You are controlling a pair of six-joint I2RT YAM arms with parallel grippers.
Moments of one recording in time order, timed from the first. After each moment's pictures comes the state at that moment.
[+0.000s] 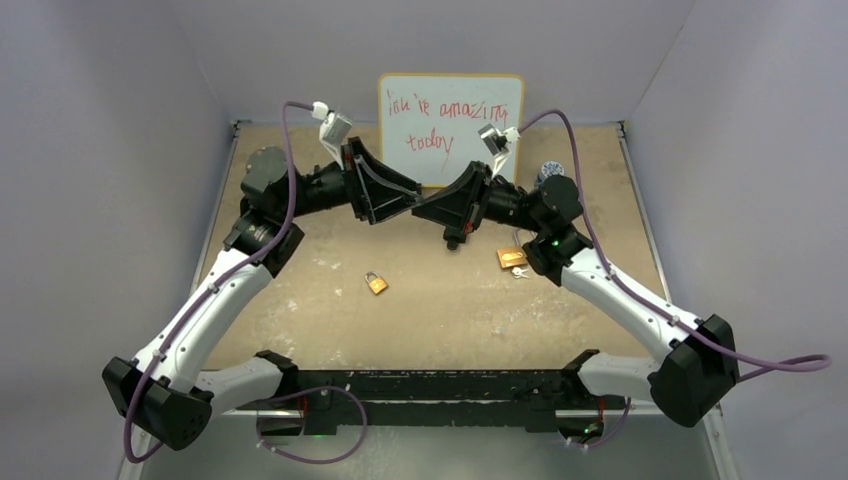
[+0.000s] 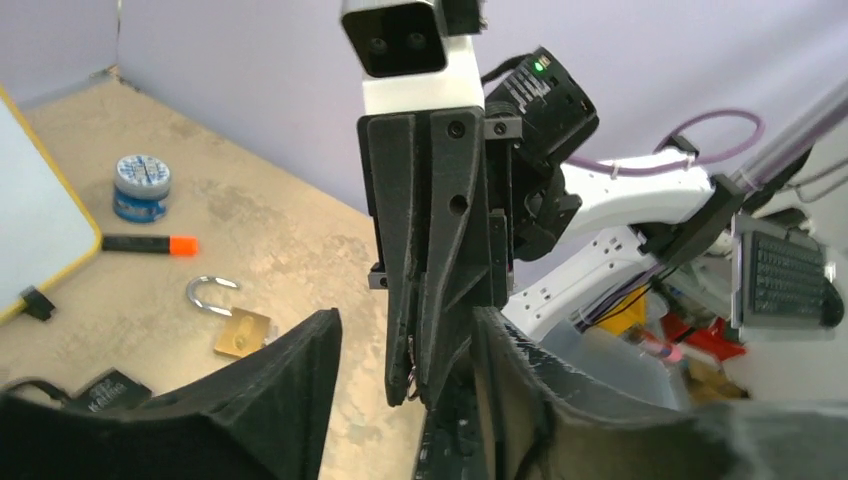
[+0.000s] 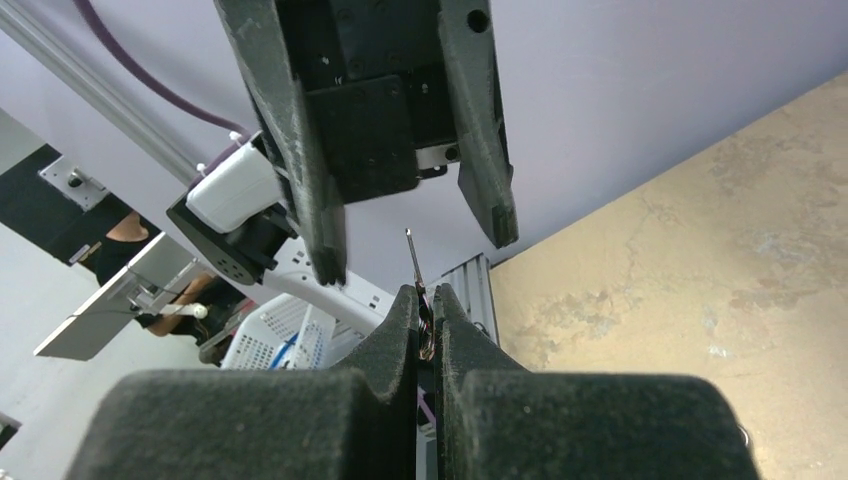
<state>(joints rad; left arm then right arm) -0.47 1.12 1.15 0.16 0.85 -0.62 0.61 1.23 0.97 0.61 -0.78 0.91</state>
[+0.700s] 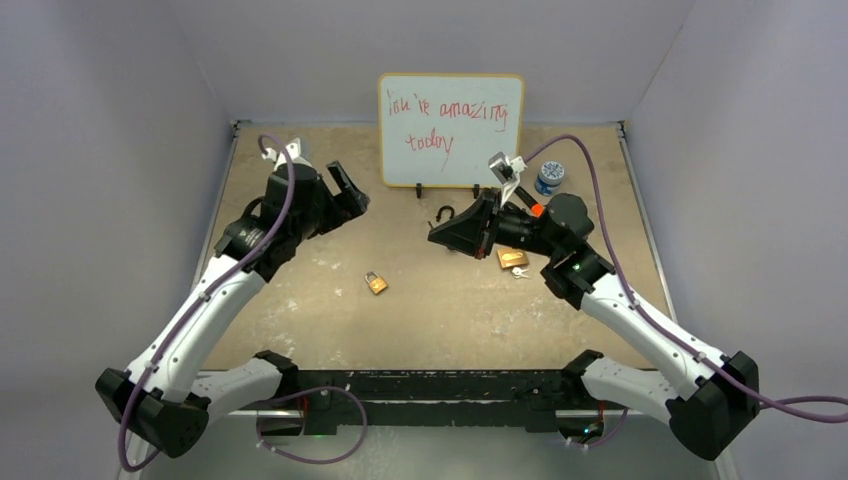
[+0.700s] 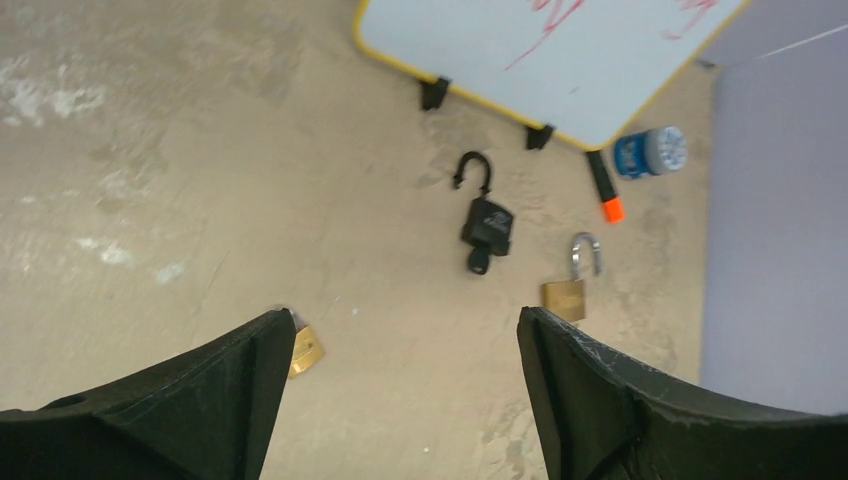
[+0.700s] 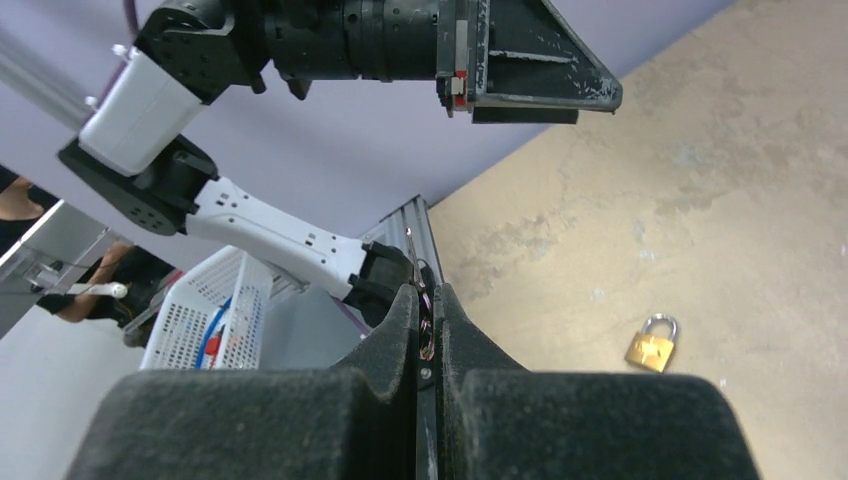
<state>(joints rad) -0.47 1.05 1.16 -0.62 -0.17 -0.78 0.61 1.03 0.83 0.36 -0.74 0.70</state>
